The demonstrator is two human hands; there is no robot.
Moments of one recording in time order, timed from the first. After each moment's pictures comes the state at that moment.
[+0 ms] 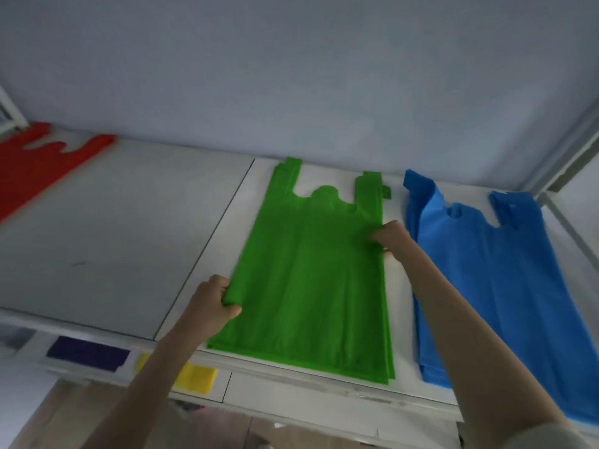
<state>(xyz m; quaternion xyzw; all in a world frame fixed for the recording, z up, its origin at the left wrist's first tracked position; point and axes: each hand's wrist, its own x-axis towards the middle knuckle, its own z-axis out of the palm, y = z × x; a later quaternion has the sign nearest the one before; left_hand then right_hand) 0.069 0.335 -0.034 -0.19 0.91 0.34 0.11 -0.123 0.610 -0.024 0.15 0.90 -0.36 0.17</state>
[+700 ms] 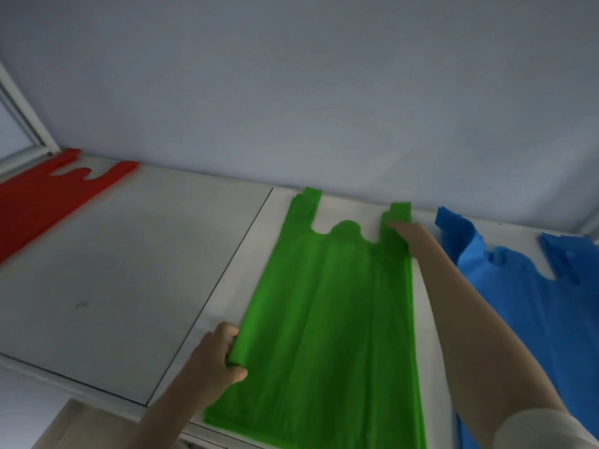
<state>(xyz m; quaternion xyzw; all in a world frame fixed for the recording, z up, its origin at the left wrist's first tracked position) 0.061 0.331 -0.032 -0.19 0.92 0.31 0.17 -0.233 0.591 -0.021 0.20 0.80 -0.55 0.15</state>
